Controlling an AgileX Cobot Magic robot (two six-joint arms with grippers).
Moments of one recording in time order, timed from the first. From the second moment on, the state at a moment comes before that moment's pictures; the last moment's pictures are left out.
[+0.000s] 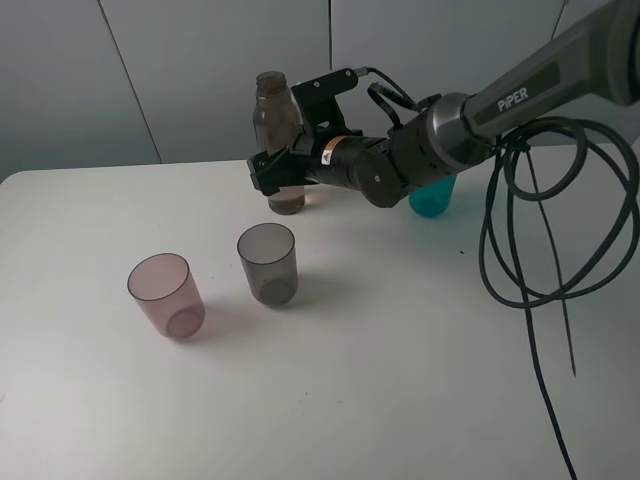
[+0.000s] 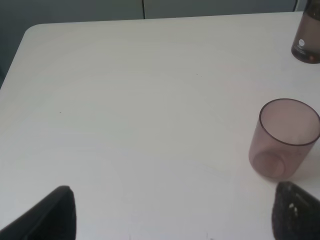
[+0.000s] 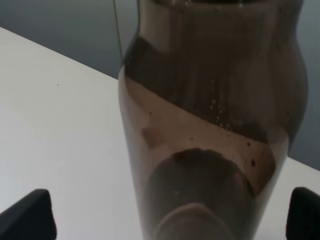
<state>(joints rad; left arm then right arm) -0.02 0.00 -0.51 0.02 1.08 -0.02 0.63 2.21 -1.26 -0.05 -0.44 0.07</state>
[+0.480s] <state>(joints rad) -0.02 0.00 -0.51 0.02 1.08 -0.02 0.63 2.31 -1.35 -0.06 -0.55 0.08</state>
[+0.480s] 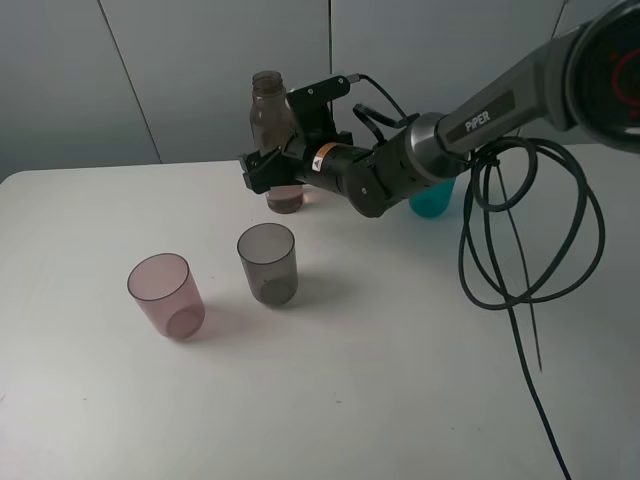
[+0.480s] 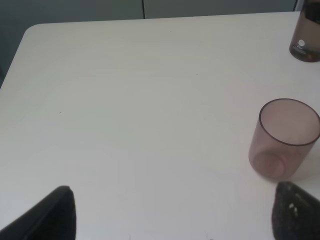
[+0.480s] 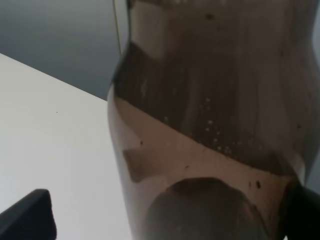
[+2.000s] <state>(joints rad) -0.02 0.00 -0.51 0.02 1.08 -0.02 0.63 2.48 -1.51 0.01 -0.67 0.08</state>
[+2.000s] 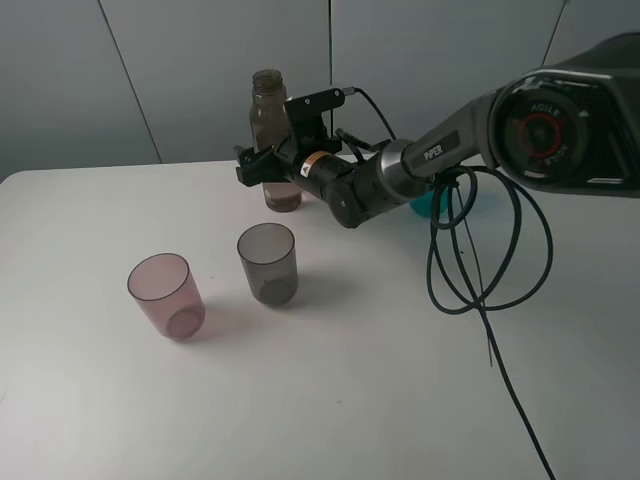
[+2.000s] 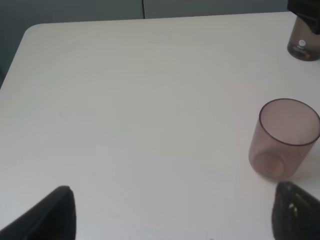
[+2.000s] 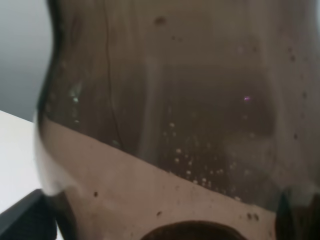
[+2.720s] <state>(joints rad) -0.02 0.00 -0.51 0.02 1.08 -0.02 0.63 2.52 -1.56 0.01 -0.67 0.08</state>
